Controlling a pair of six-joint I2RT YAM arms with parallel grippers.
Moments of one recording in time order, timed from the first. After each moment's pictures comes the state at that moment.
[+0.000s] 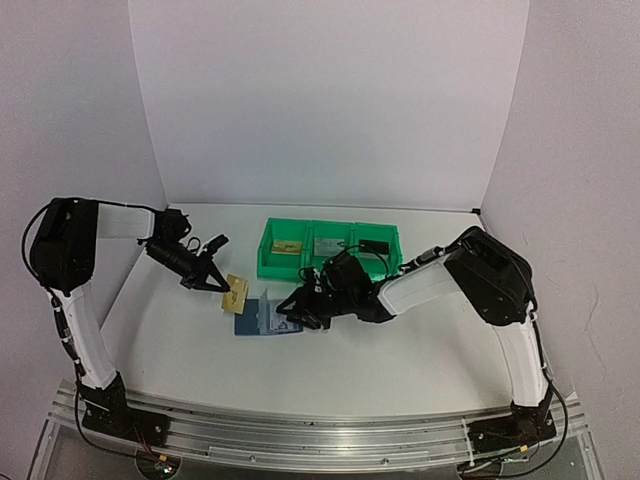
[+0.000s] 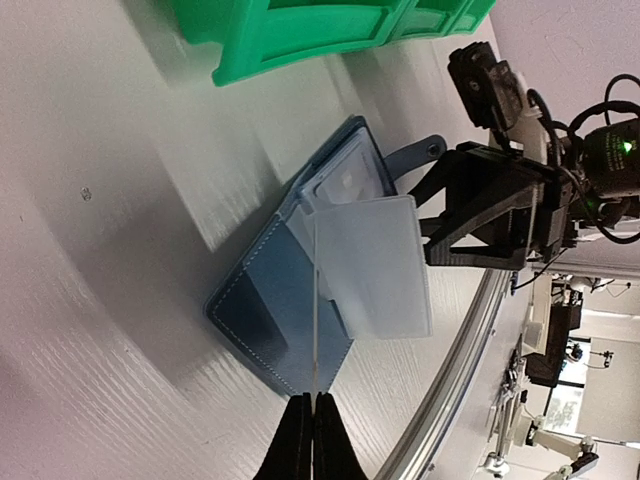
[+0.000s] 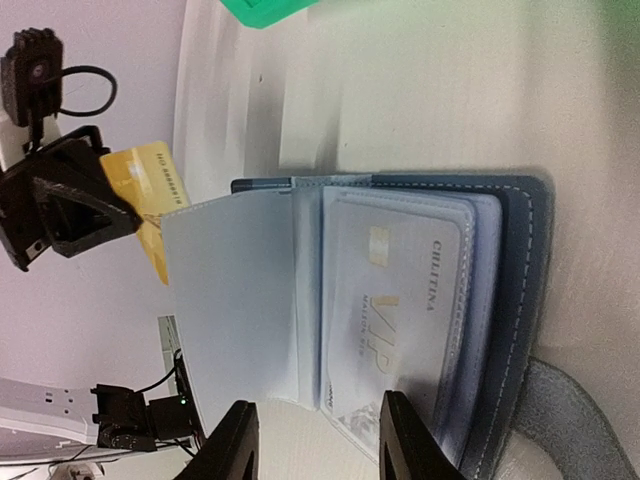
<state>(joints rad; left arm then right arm) -0.17 1.91 1.24 -0.77 0.89 0.21 0.88 2.24 1.29 0.39 -0.44 1.12</state>
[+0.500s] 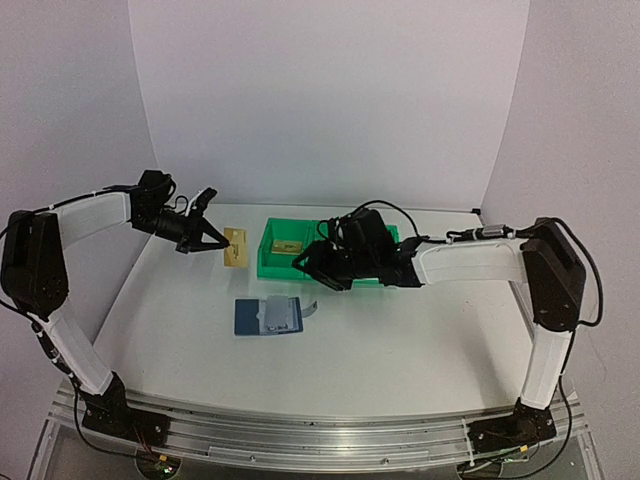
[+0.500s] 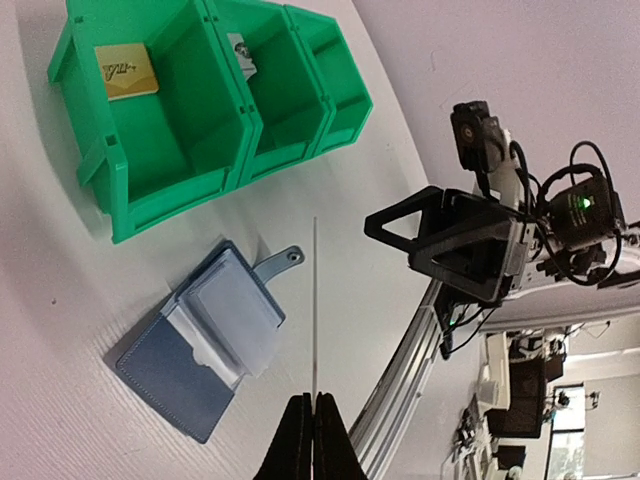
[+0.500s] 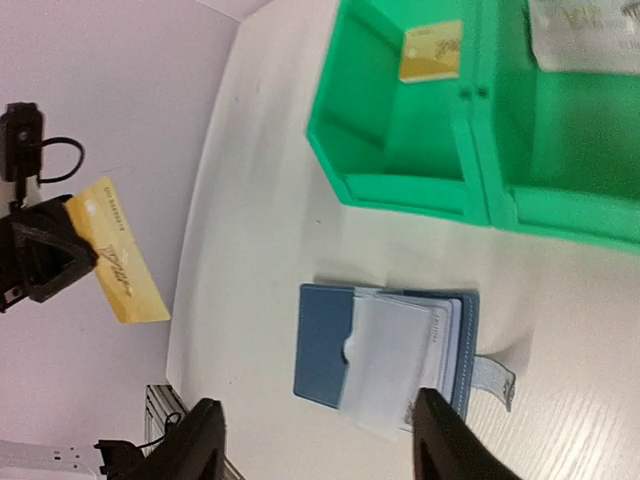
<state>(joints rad) -0.17 1.66 1.30 -0.66 1.00 -0.08 0.87 1.91 1.33 0.03 -0.14 0.96</state>
